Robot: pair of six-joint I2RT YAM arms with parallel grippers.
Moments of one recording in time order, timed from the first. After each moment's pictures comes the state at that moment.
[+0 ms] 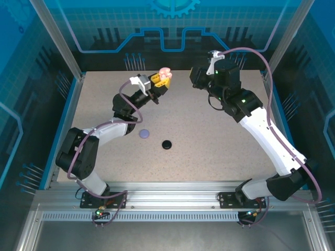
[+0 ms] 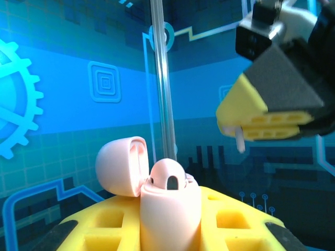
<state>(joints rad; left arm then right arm) -0.39 1.65 0.96 1.23 0.53 -0.19 0.54 1.39 1.60 -0.48 0.10 0.53</state>
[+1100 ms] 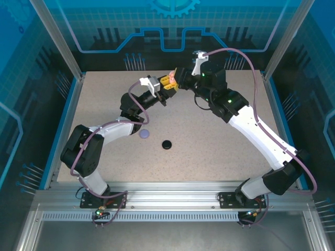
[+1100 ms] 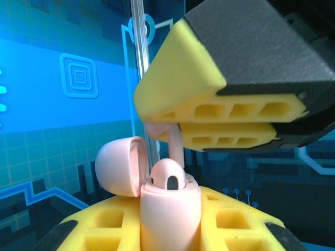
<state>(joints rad) -0.45 1.70 1.01 1.20 0.53 -0.16 0.64 1.47 1.60 -0.35 0.07 0.56</state>
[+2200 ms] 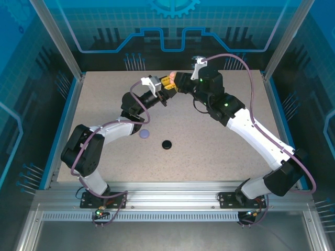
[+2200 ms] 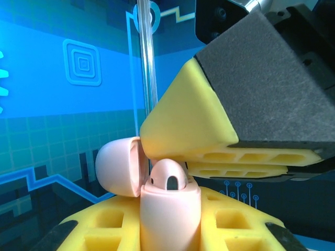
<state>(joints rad) -0.45 1.70 1.01 1.16 0.52 -0.16 0.64 1.45 1.49 -0.27 0.09 0.57</state>
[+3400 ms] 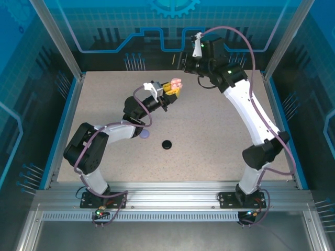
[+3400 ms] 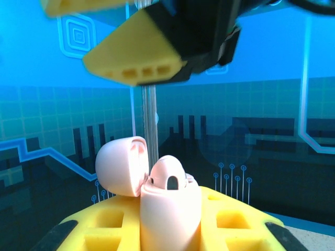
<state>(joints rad) -0.46 1.74 0.94 1.21 0.52 -0.16 0.49 1.82 2.17 -0.80 -0.15 0.53</state>
